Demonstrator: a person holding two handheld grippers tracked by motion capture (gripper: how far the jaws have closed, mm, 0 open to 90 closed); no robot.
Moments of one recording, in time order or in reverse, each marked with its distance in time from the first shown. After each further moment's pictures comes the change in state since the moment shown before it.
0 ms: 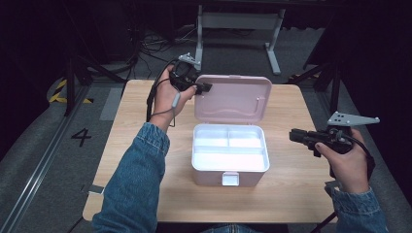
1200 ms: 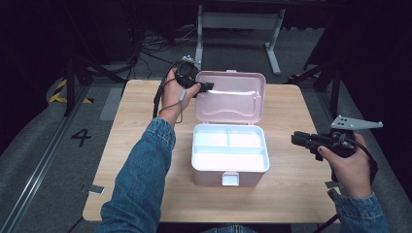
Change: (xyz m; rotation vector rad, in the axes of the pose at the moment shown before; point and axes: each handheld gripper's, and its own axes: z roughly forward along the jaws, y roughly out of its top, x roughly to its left) left arm 0.031 -0.012 0.047 0.000 0.027 -0.138; right arm 0.000 -0.010 -0.006 -0.003 -0.016 0.029
